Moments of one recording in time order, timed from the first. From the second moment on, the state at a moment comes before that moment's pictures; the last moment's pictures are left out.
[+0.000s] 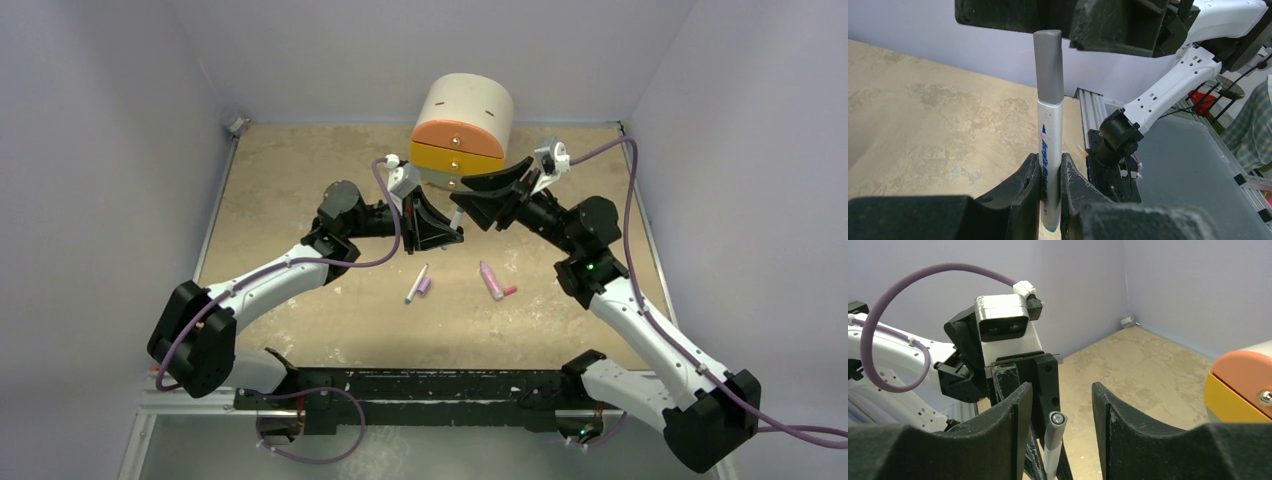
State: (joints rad) left arm -0.65 1.38 0.88 0.68 0.89 -0.44; right arm 0.49 0.98 0.83 0.49 -0.52 0.44
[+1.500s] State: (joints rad) left arm -0.63 1.44 0.93 0.68 0.97 -0.47; right arm 0.46 1.06 0.77 0.63 -0.67 0.50
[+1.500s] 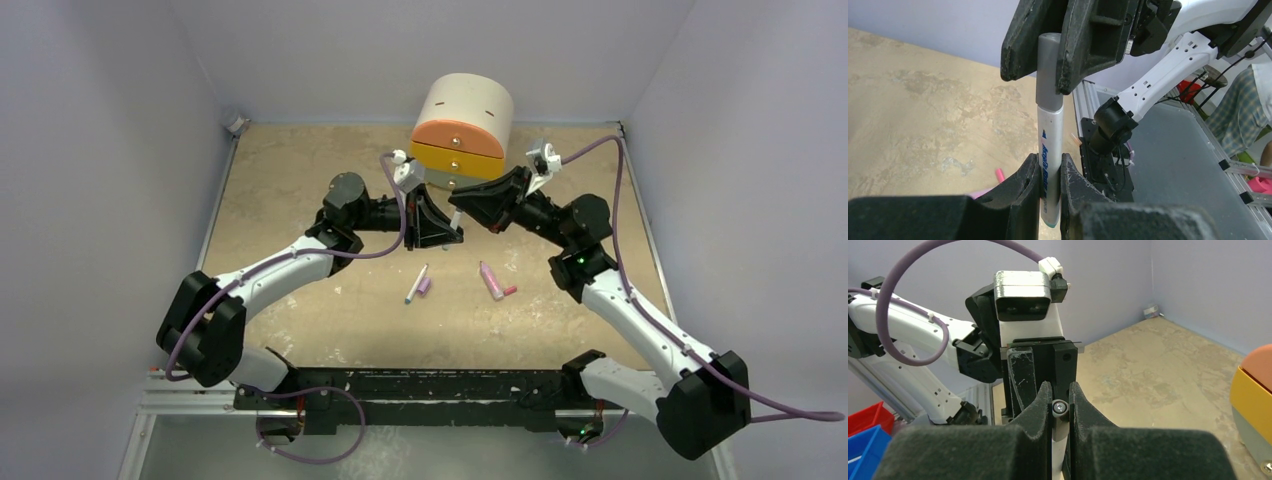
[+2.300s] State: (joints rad) left arm -0.62 1.46 0.93 0.64 1.00 -0.50; right arm 0.46 1.06 0.70 0.69 -0.70 0.46
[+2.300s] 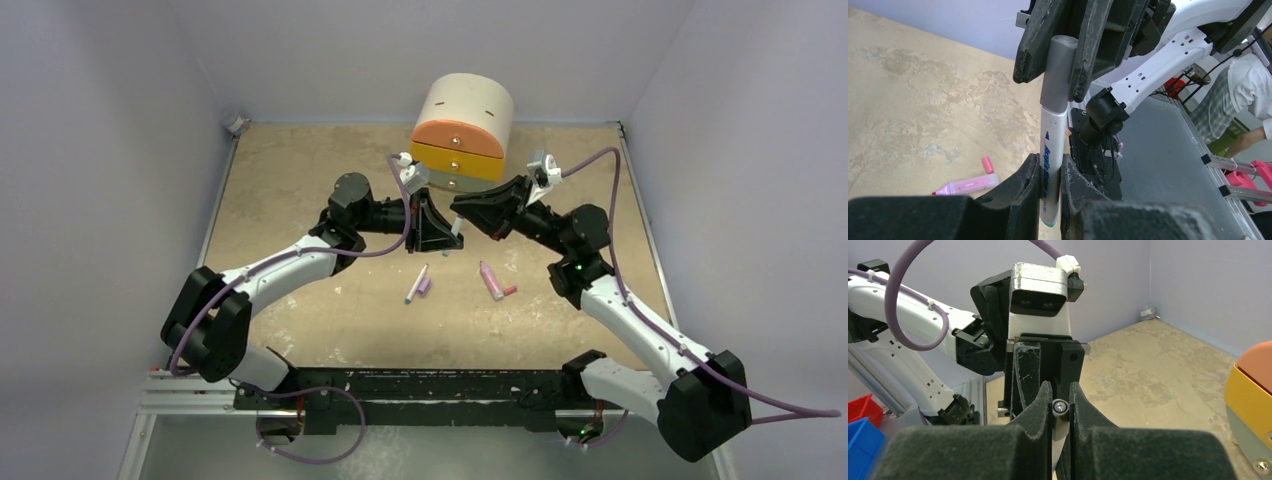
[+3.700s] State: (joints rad) left arm -0.57 1.49 0.93 0.65 1.15 -0.55; right arm 0.53 1.19 0.54 1.07 -0.62 0.58
